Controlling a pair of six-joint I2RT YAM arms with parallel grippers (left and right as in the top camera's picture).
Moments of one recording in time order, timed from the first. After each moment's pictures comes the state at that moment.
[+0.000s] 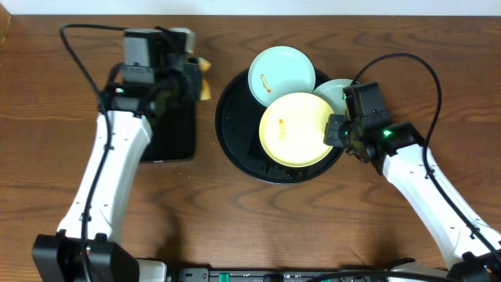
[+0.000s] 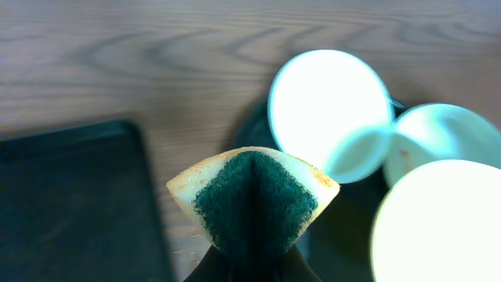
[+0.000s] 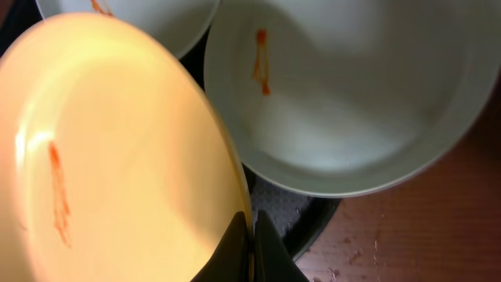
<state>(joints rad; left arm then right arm) -0.12 1.54 1.36 -0.62 0.30 -0.06 0.32 1.44 1.03 -0.63 0.01 0.48</state>
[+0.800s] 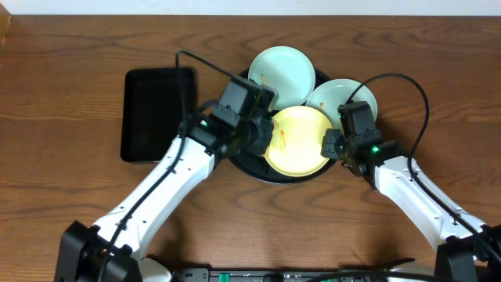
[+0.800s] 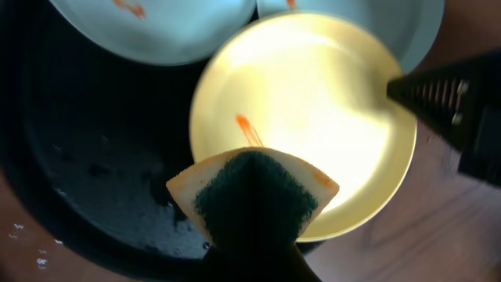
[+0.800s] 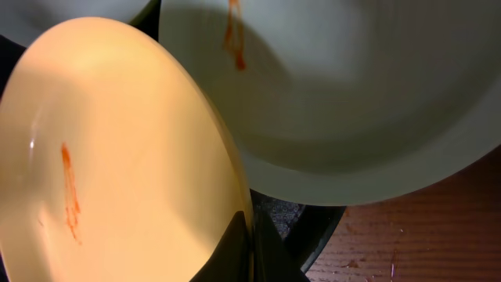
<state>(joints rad) -0.56 1.53 1.17 -0.63 0.20 -0.17 0.33 1.48 0.82 -0.38 0.03 0.49</state>
